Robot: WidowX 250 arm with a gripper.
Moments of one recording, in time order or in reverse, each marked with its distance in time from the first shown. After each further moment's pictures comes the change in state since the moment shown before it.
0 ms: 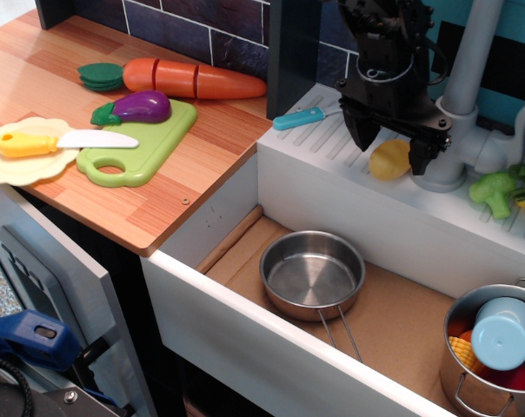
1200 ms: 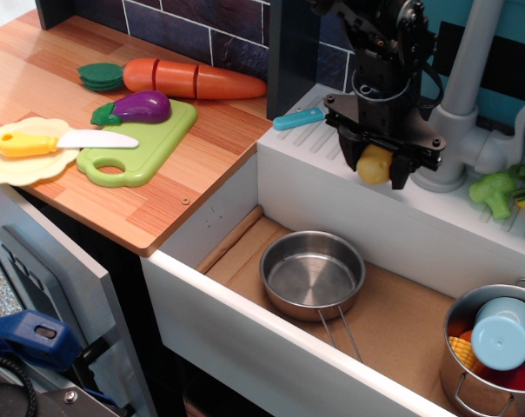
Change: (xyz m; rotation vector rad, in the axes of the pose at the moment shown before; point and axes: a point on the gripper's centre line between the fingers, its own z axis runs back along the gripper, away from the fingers) arm -0.028 -0.001 0.012 0.104 0.062 0.069
